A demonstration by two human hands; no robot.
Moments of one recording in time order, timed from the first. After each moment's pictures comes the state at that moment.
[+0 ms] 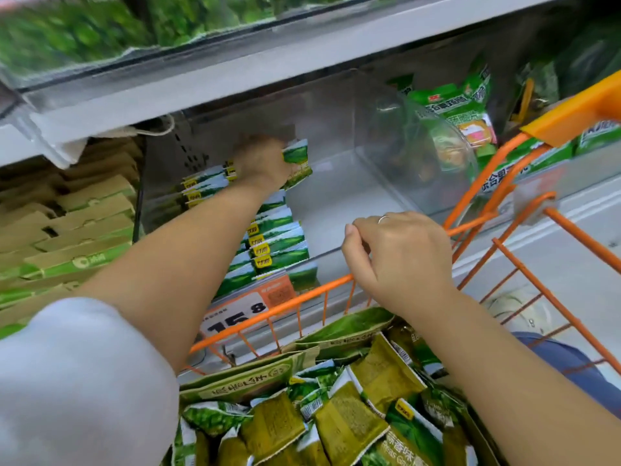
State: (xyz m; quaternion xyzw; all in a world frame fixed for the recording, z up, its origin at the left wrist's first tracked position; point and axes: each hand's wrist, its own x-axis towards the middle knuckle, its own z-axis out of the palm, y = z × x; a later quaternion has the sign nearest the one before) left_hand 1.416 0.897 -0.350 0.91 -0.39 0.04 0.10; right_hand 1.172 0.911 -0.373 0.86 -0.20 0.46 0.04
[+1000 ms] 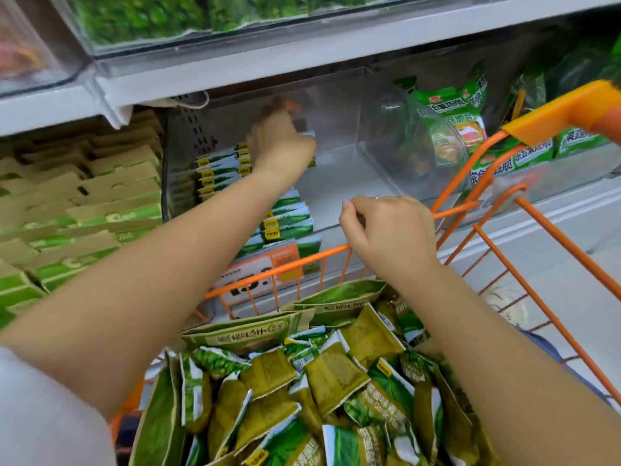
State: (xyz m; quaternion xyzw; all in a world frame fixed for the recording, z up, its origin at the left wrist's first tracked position) left_hand 1.361 0.932 -0.317 0.87 -0.34 0.05 0.37; right_hand 1.173 0.923 -0.356 0.90 -0.24 0.37 -0.02
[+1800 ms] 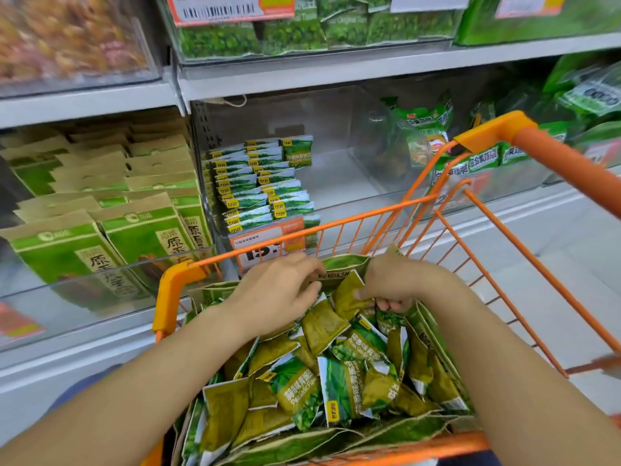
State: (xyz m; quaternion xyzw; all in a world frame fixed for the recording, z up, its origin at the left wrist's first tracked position) left_hand 1.246 1.118 -0.370 0.76 -0.63 -0.06 0.17; right_hand 1.113 0.969 -0.336 0.86 -0.34 -0.25 -0.29
